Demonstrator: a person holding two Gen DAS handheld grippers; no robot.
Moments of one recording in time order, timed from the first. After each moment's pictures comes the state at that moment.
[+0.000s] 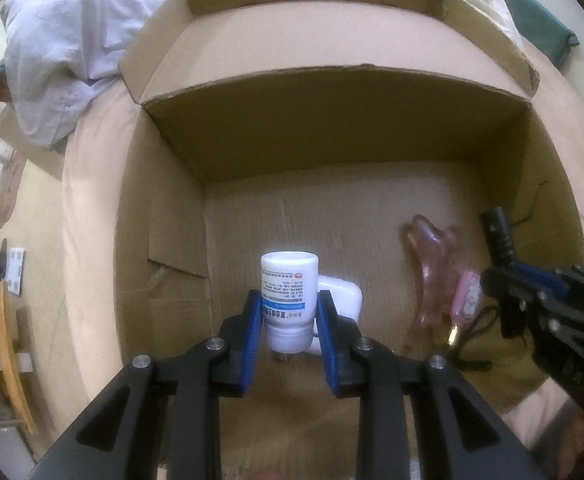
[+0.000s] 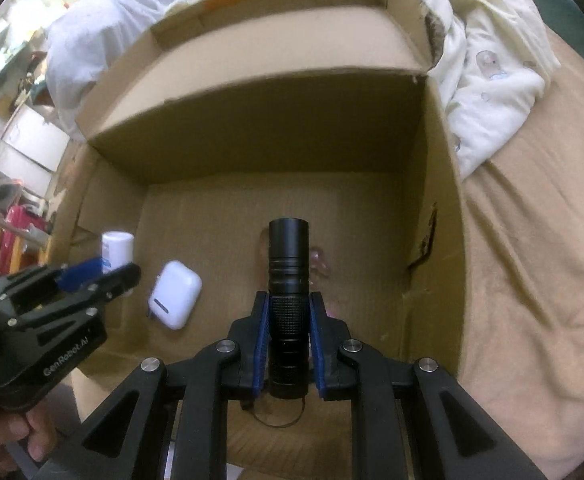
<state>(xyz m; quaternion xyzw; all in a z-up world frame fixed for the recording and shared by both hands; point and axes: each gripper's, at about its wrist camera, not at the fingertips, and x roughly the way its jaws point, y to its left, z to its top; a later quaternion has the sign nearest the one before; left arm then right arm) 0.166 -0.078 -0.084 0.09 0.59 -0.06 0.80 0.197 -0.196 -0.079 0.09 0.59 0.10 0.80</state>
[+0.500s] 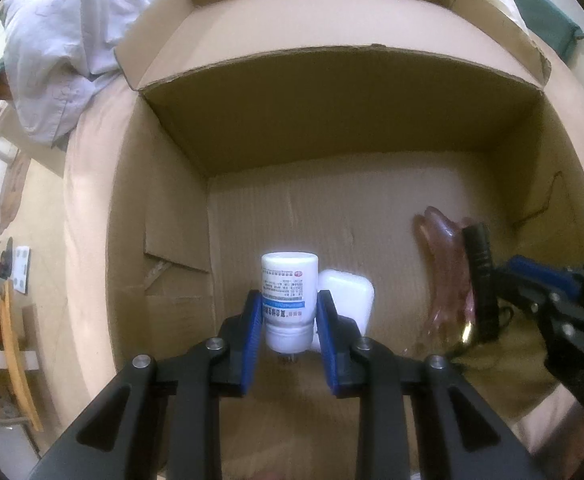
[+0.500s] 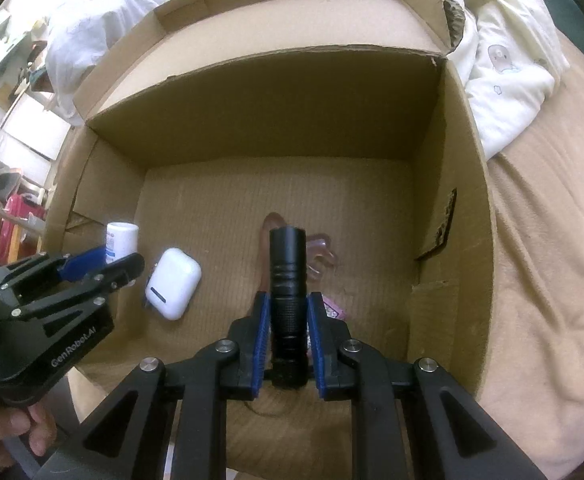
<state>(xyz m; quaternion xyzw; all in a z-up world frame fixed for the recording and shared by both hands) 0.166 -0.083 -0.093 0.10 0.59 -0.05 0.80 0.196 -0.193 -0.084 0.08 0.60 0.11 0.79</state>
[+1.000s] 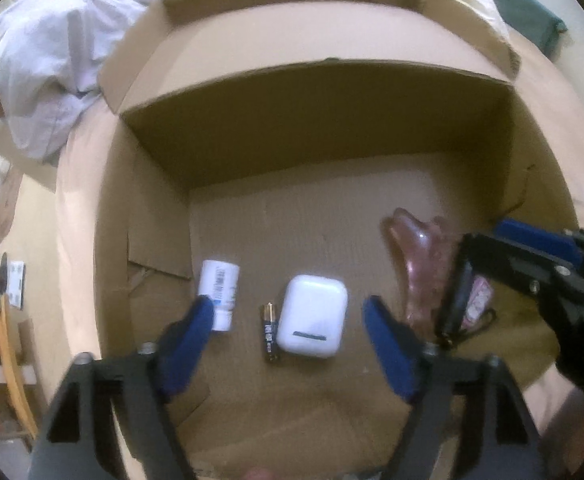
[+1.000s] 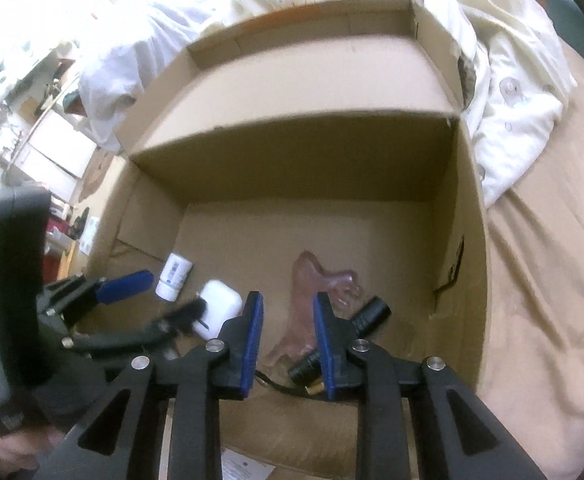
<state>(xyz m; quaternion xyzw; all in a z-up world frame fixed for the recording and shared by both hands) 0.157 -0.098 -0.083 0.11 0.58 -0.08 0.81 0.184 -0.213 -0.054 0.11 0.55 0.14 0.82</state>
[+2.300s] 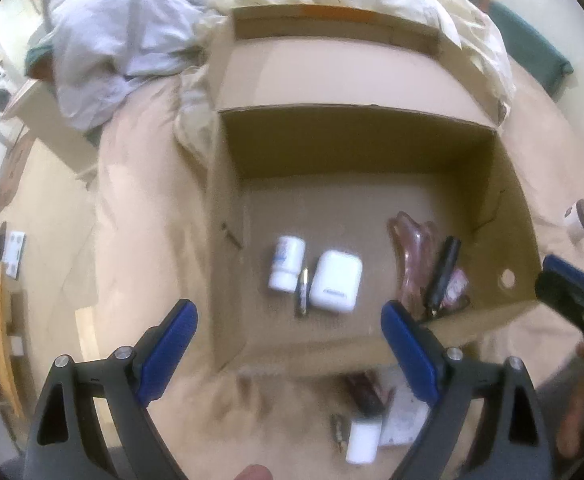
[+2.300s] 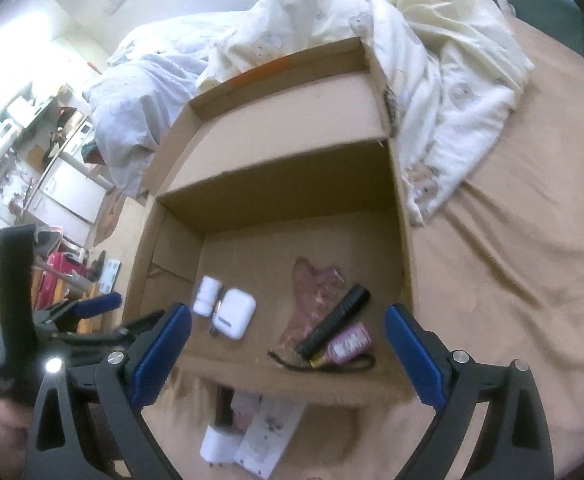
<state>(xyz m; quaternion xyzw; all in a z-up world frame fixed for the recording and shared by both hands) 0.122 -0.042 -0.026 0.05 0.57 -0.06 0.82 0.143 -0.241 -0.019 0.18 0.51 0.12 0.83</state>
